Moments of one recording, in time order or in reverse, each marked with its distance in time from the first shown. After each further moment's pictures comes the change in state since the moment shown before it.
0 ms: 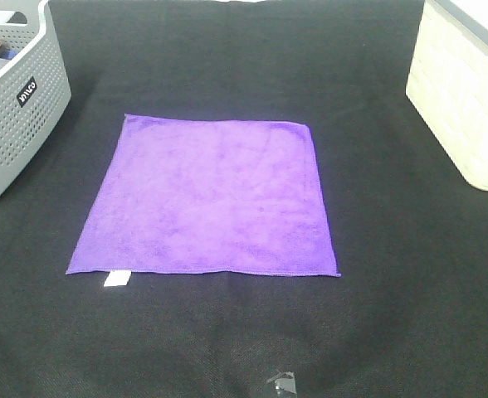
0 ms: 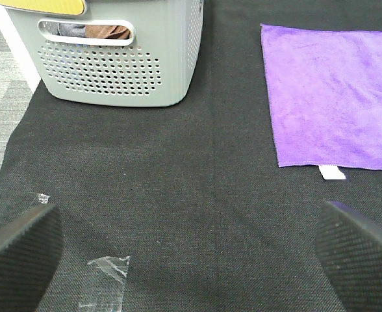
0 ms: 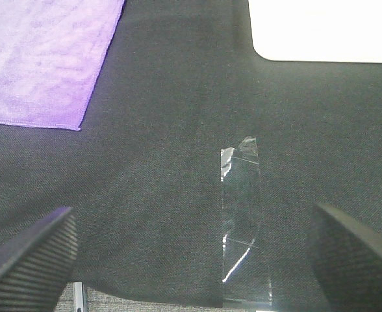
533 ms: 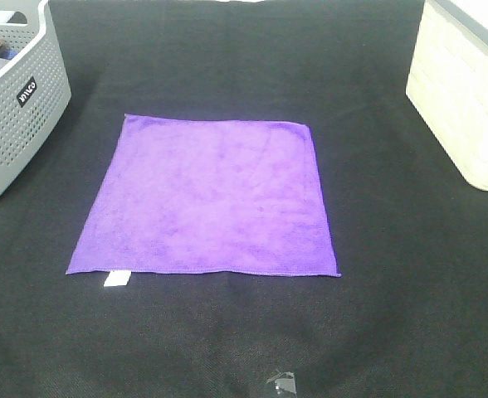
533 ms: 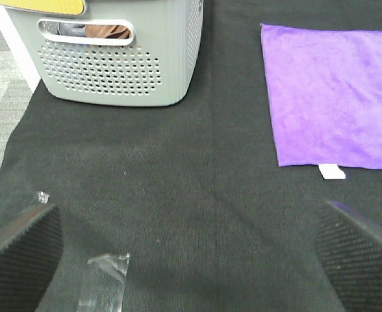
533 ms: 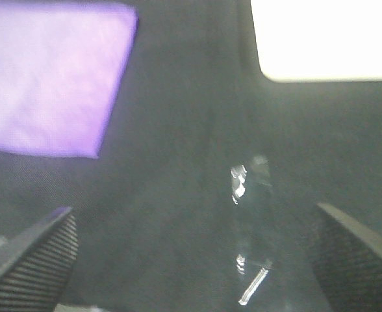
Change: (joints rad) left arm 0.000 0.041 -0.011 0.001 0.018 0.000; right arm 0.000 0.022 -0.045 0.035 -0.030 0.055
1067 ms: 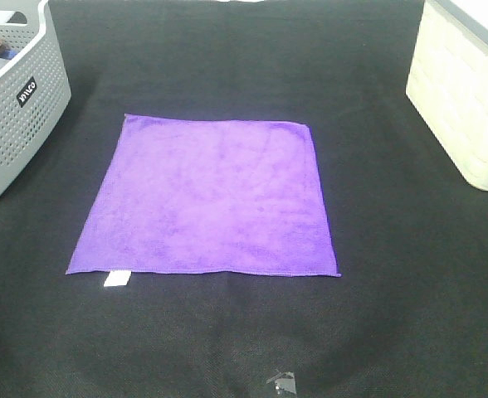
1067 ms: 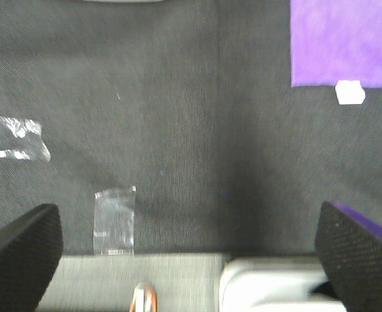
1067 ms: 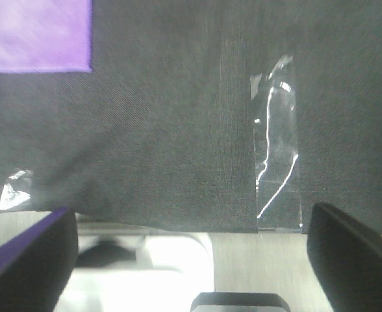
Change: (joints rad) left arm 0.000 0.816 -0.355 0.008 0.110 0.028; right arm 0.000 0.977 -0.391 0.024 0.109 0.040
